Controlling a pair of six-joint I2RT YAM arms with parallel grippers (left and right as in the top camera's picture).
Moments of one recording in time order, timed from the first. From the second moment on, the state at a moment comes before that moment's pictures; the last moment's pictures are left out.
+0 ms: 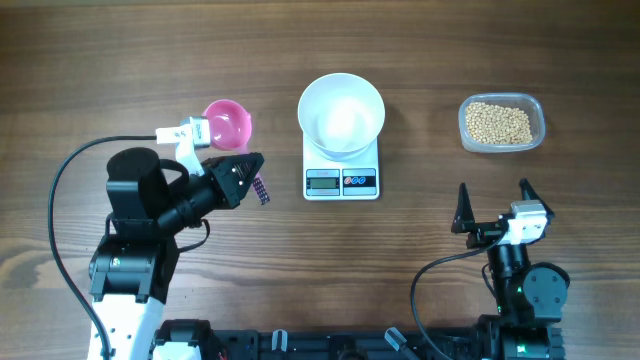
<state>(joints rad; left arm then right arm) -0.04 0.87 0.74 -0.38 0.71 -0.61 -0.05 0.02 0.01 0.00 -0.10 -0.05</state>
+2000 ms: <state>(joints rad) -0.04 0.87 0.74 -0.38 0.72 -0.65 -0.05 0.02 0.01 0.00 -0.10 -0.05</state>
